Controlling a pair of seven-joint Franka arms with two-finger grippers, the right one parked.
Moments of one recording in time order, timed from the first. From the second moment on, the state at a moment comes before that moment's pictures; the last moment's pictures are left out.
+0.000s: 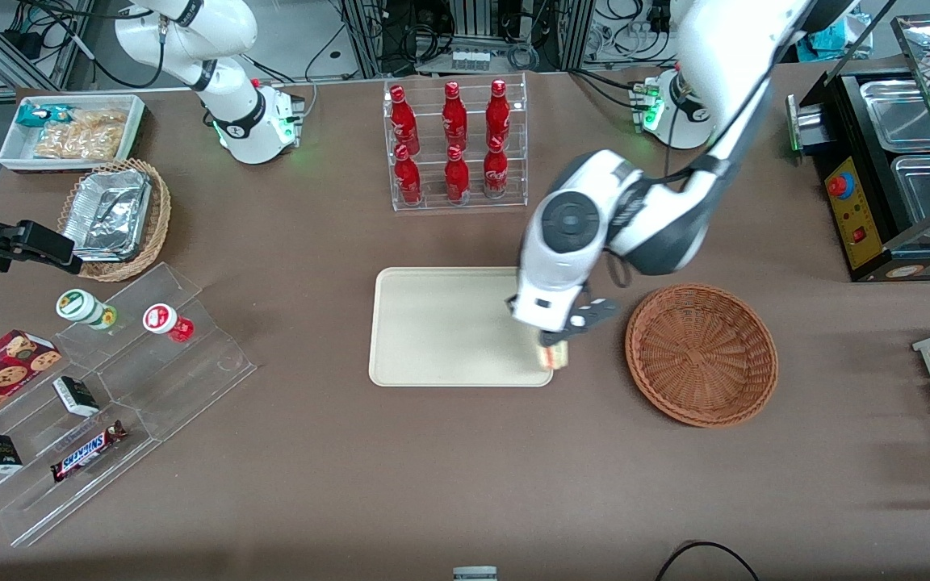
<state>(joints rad) -0.35 0.55 -0.40 -1.49 0.14 1.93 -1.17</state>
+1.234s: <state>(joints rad) -0.56 0.85 -0.39 -1.30 0.14 1.97 -1.05</state>
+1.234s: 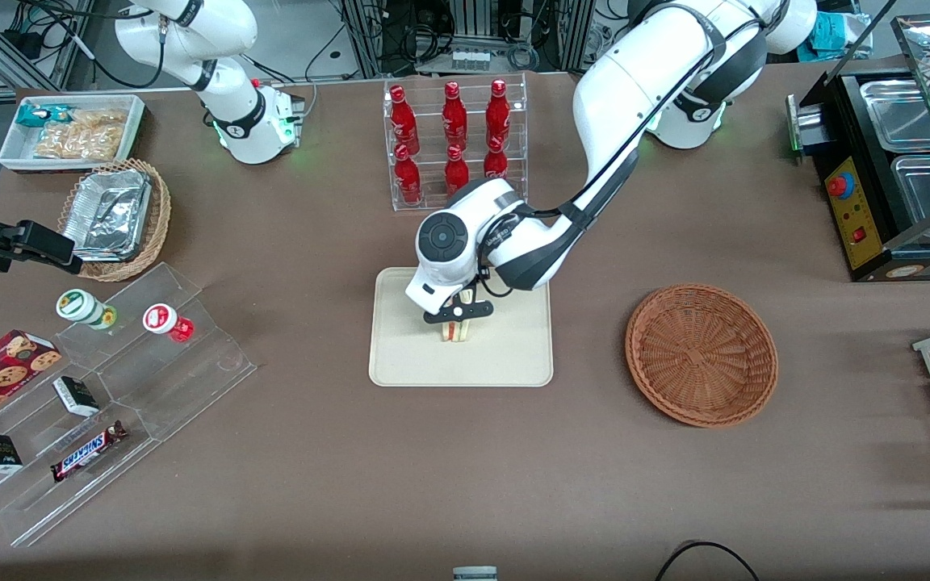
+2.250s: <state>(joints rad) -0.55 0.63 -0.30 -1.28 0.15 1.83 -1.08</state>
